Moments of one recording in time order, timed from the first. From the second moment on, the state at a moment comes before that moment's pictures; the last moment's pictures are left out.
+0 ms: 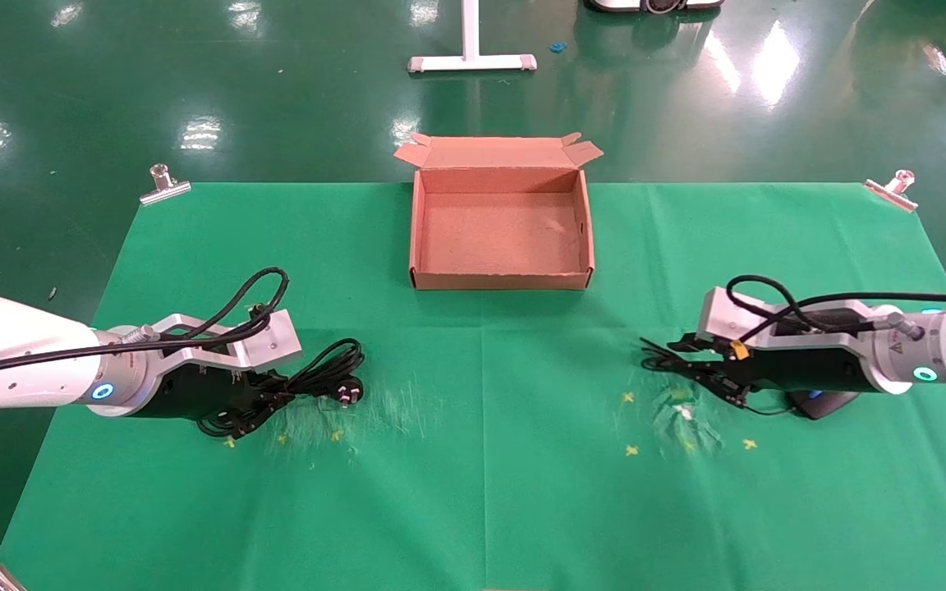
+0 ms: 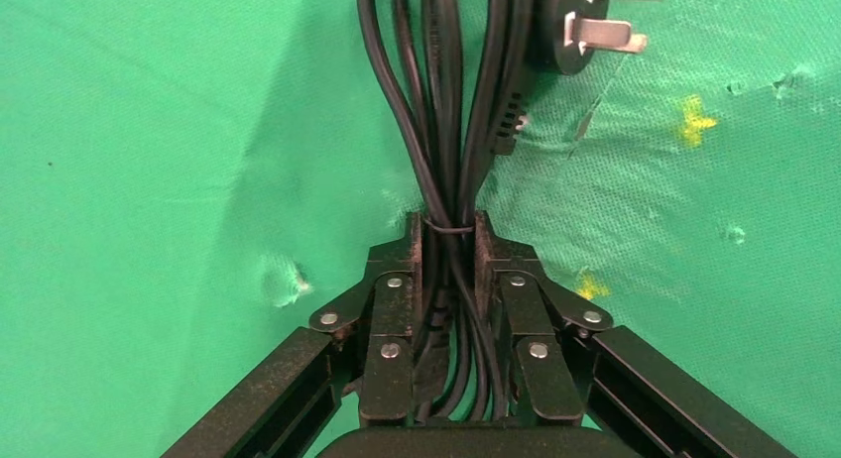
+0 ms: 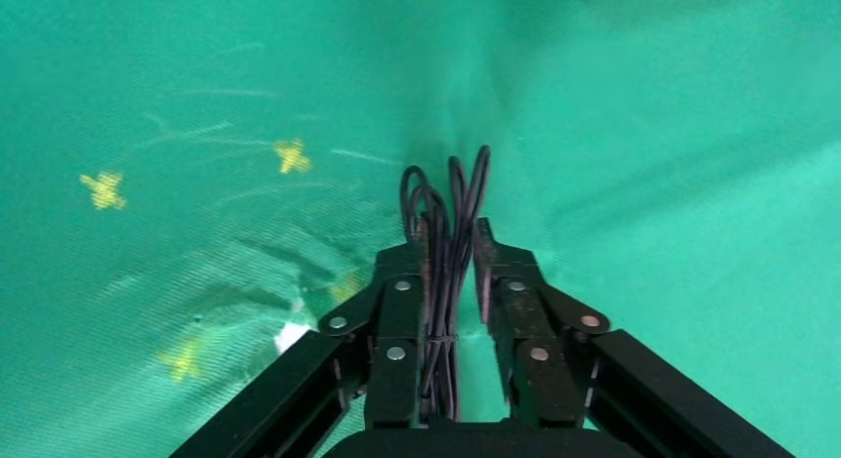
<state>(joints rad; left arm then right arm) -1.41 0.90 0.76 -1.32 2.15 1.34 -0.79 1.43 -0.87 -0.57 0.73 -1.67 -1.19 -0.05</state>
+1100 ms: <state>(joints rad) -1.70 1.30 0.82 -0.94 2.18 1.01 -0.57 1.69 -0.84 -0.47 0.66 -1.57 -1.21 -0.03</state>
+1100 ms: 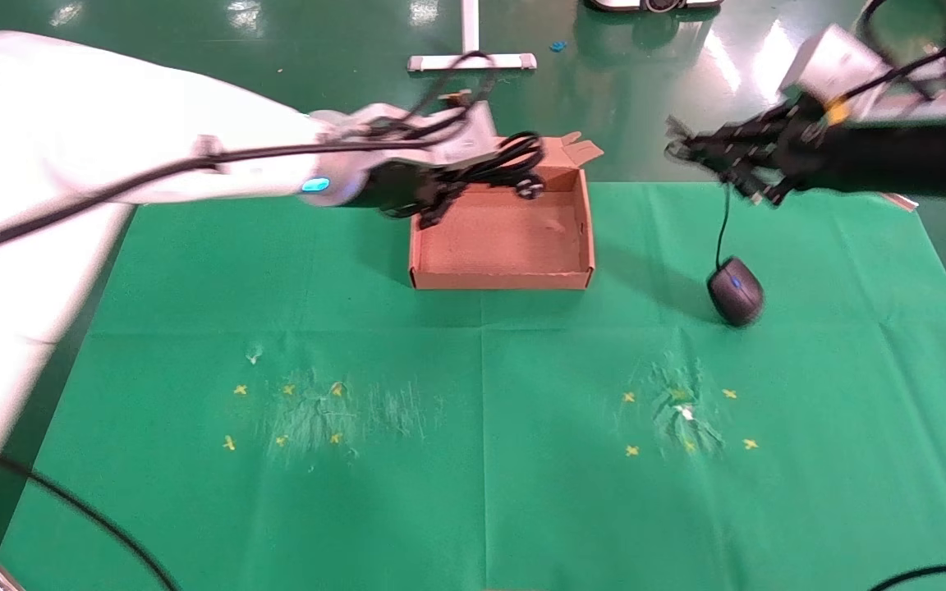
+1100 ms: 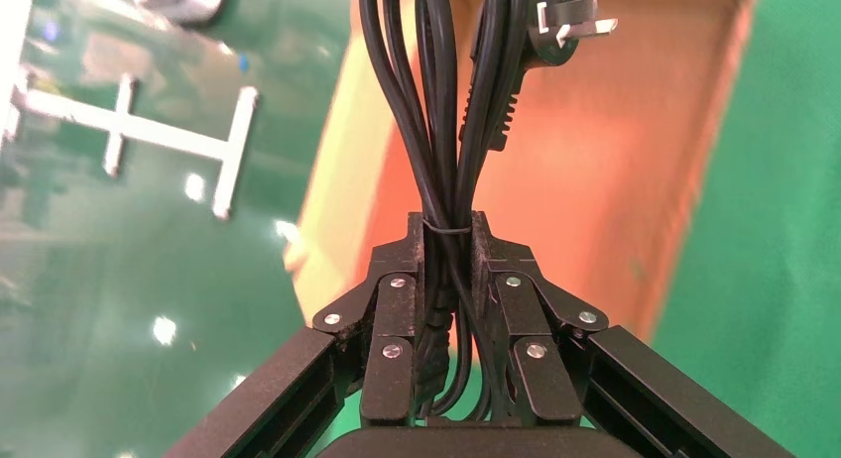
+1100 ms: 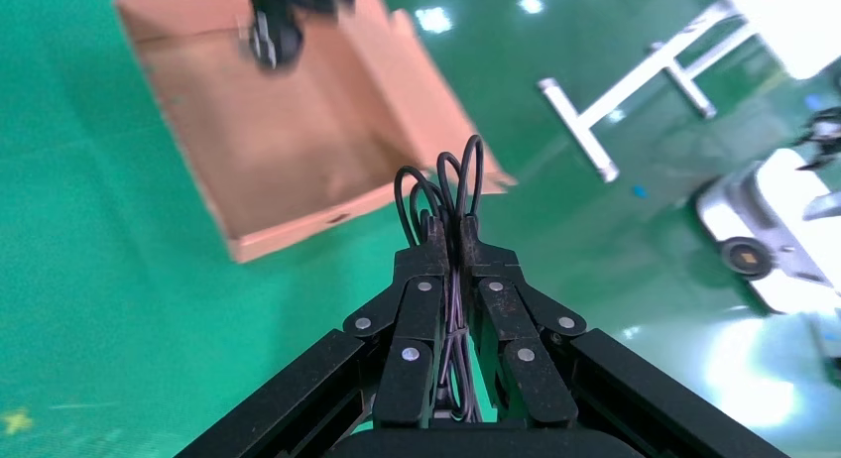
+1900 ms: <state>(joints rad) -1.78 1.37 1.23 -0.74 1.88 0.67 -0.51 1.79 -0.82 -0.42 0.65 -1.51 -1.23 -0.03</state>
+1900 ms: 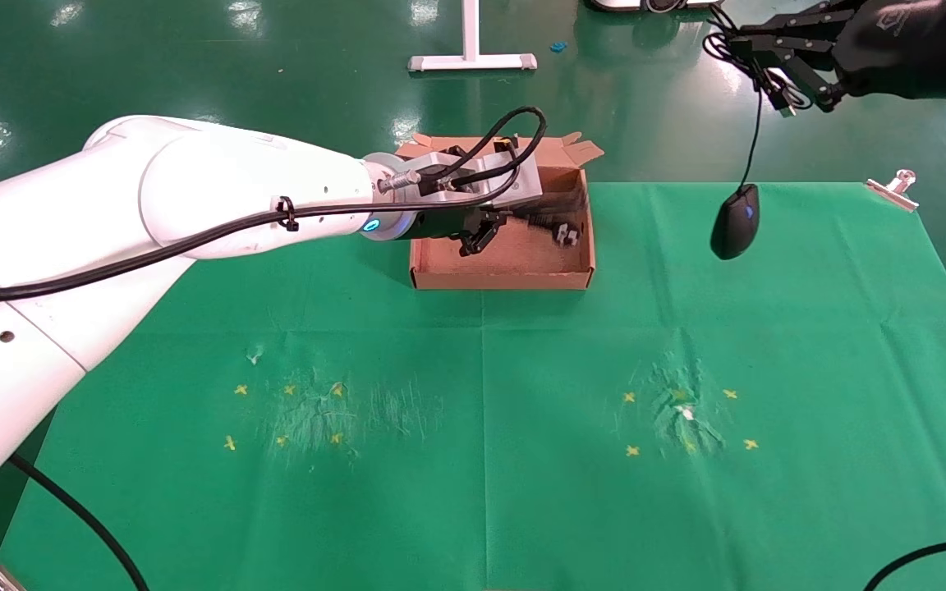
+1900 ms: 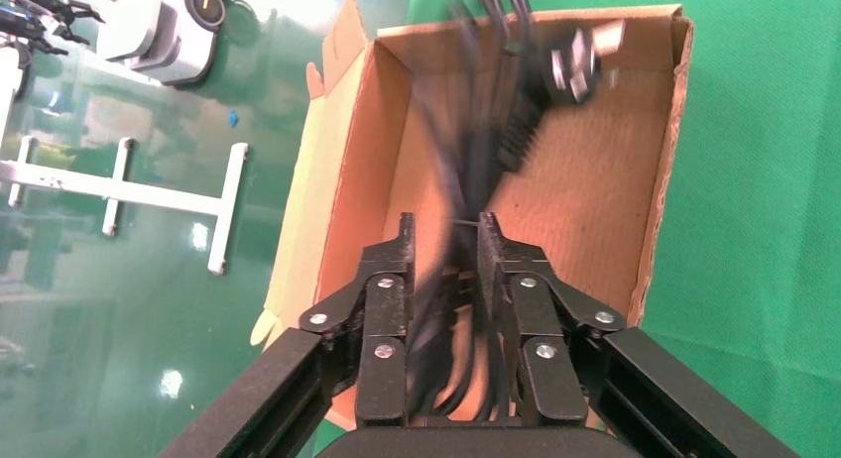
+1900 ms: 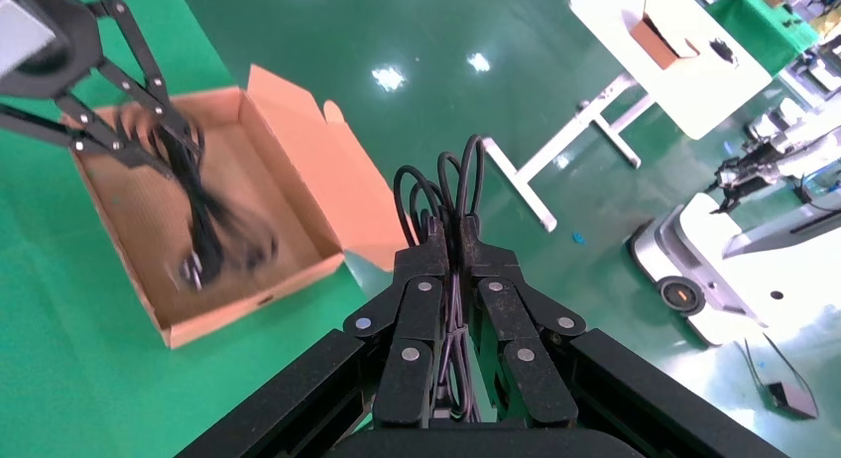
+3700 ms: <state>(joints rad) -1.93 1.08 1.33 -0.98 2.23 0.76 -1.07 1.82 -1.27 -0.53 0.30 -1.58 -1.12 -0.19</state>
